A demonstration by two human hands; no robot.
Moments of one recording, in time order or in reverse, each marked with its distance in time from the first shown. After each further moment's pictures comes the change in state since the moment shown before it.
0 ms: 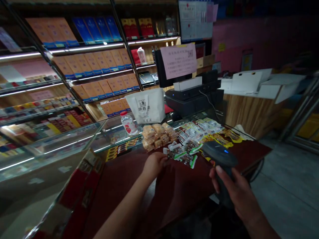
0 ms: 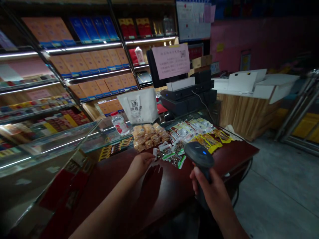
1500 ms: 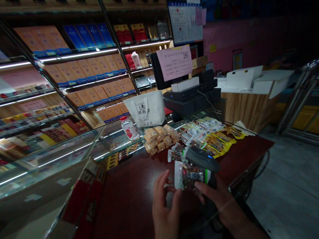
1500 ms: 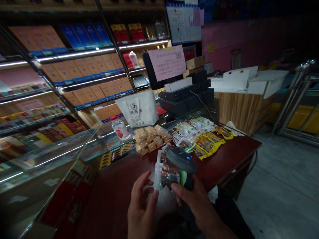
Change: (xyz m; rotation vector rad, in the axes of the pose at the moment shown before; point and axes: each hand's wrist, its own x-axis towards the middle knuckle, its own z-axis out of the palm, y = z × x) left_hand -0.119 0.060 0.014 -0.816 0.467 -0.146; right_hand -0.026 0.021 0.070 0.150 -0.099 0.215
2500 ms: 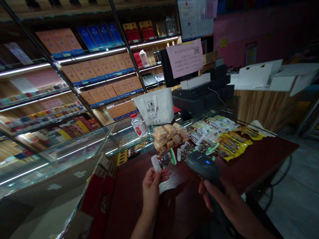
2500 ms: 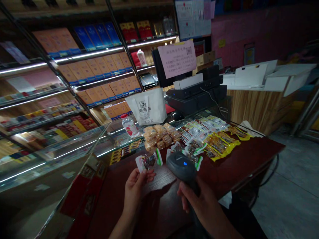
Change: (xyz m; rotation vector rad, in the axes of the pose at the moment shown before) left_hand 0.067 -0.048 -0.052 -0.310 0.081 -0.337; right_hand 0.000 0.006 0.010 -0.199 -0.142 -0.064
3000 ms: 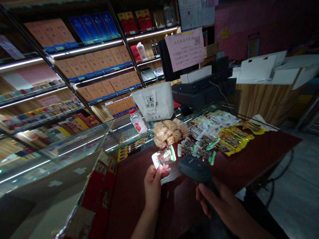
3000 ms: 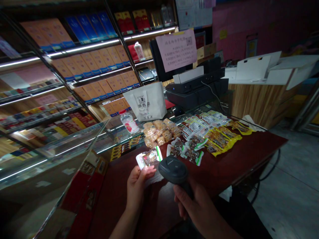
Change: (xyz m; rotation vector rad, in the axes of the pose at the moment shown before) left_hand 0.002 -0.019 -0.005 0.113 0.014 0.066; right_hand -0.007 0.013 0.010 -0.082 -0.148 0.032
